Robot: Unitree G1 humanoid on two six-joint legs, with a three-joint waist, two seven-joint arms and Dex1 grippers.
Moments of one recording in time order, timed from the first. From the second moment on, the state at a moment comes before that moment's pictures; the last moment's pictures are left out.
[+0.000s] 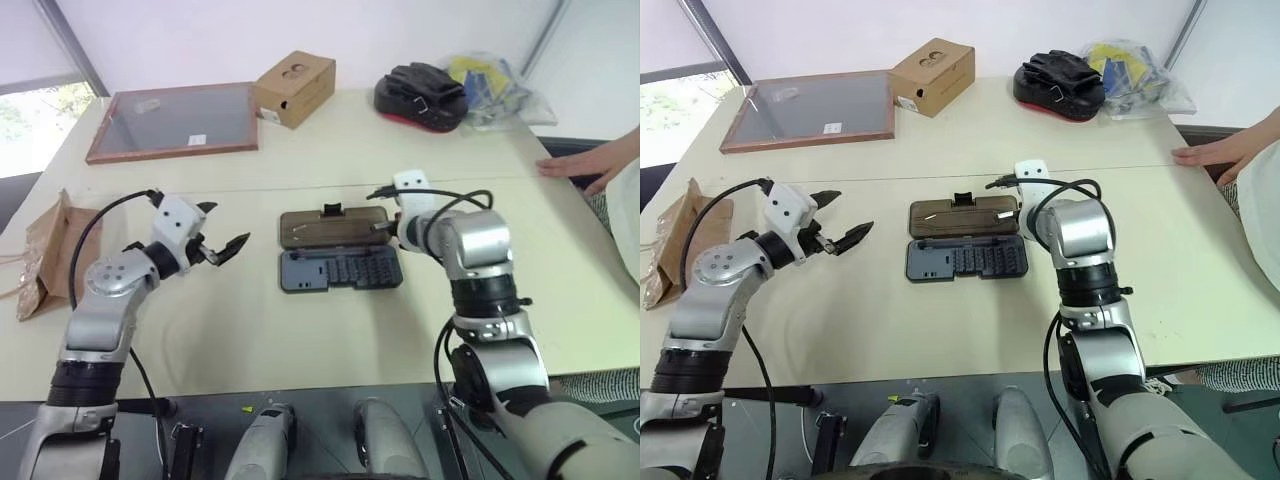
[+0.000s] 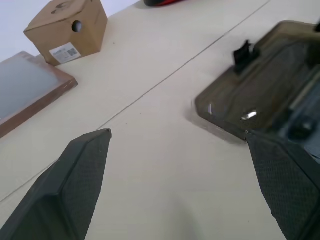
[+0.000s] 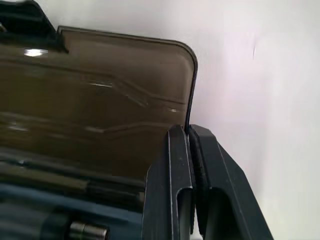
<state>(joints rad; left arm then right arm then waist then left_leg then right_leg) -0.33 0.61 0.09 -0.01 -0.25 0.23 -0.70 -0.83 -0.25 0.00 -0.02 0.10 1.49 0.20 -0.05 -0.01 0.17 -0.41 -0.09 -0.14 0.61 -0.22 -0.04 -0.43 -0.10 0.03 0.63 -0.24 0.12</state>
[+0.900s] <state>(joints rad) -0.37 0.60 0.09 0.03 -0.23 0.21 -0.71 -0.81 -0.36 0.05 -0.08 0.40 1.61 0.14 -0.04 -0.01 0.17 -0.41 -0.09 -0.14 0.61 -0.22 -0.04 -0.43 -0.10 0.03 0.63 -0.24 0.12</state>
